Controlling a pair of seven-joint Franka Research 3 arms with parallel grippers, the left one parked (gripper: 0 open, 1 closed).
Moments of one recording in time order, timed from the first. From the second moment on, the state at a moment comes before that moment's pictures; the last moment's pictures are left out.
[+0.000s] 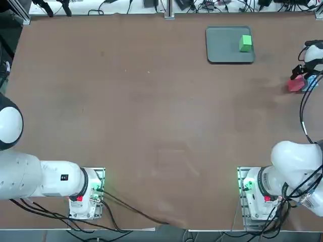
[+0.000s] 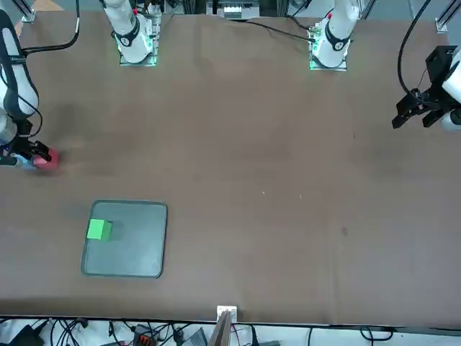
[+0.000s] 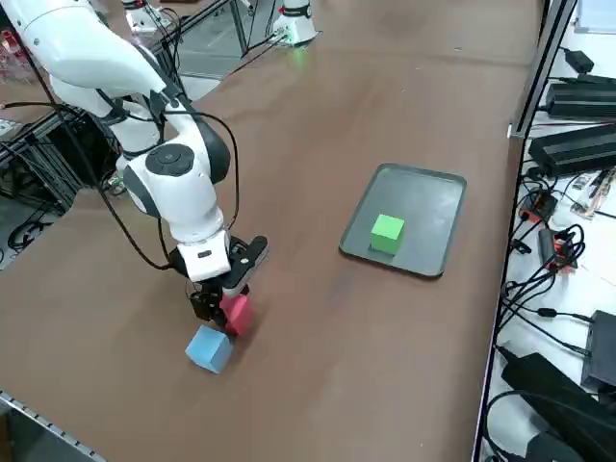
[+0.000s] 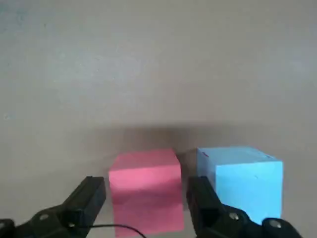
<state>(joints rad) -0.85 0.42 0.27 -2.09 -0.31 2.58 -0.33</state>
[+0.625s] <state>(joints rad) -0.86 0.43 0.27 -2.10 -0.31 2.61 -0.33</state>
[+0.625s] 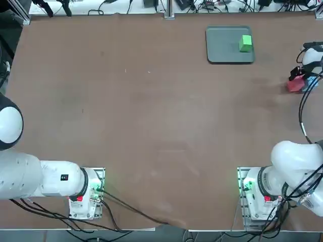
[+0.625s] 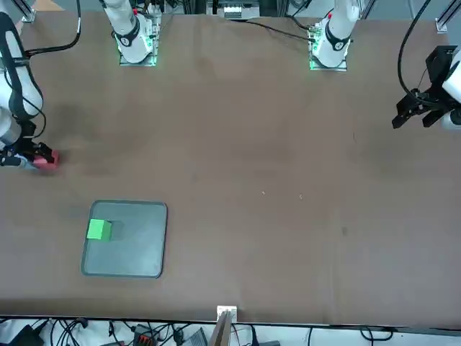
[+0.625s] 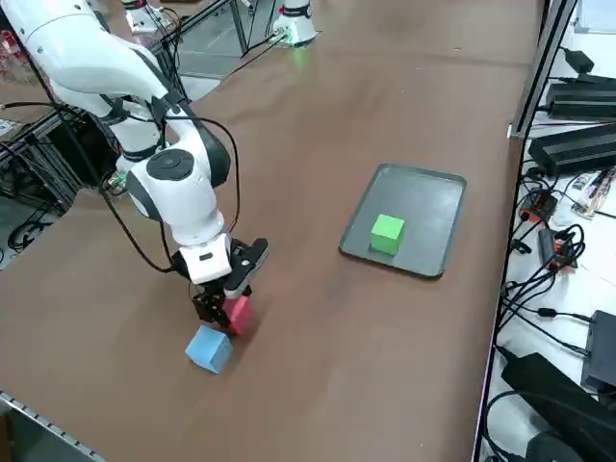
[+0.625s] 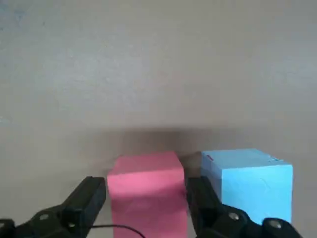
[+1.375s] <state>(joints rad) -0.86 0.47 0.27 -2.11 -0.31 2.65 -0.33</state>
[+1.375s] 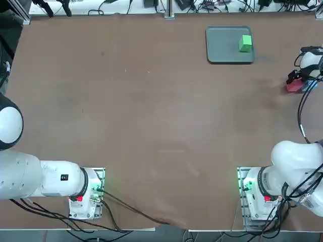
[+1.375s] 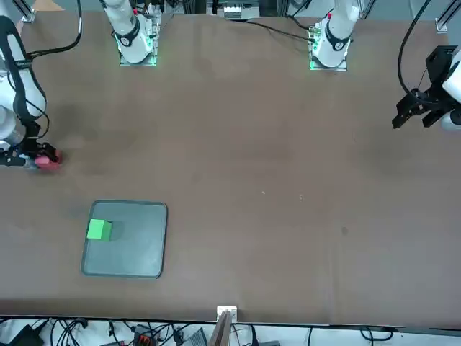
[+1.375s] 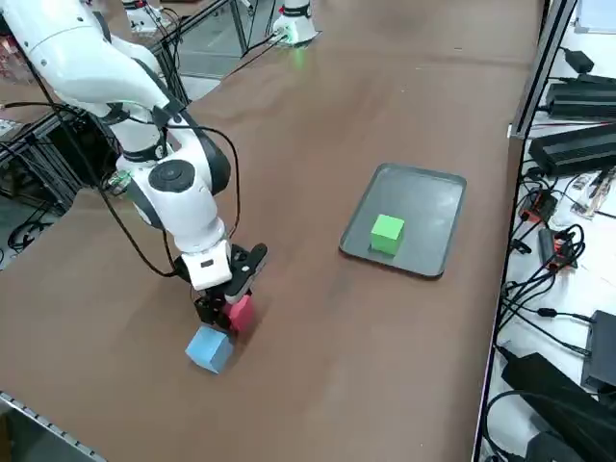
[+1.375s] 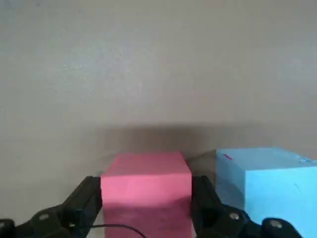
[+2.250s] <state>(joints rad) -0.86 0.47 0.28 -2.10 -0.32 2.65 -0.34</state>
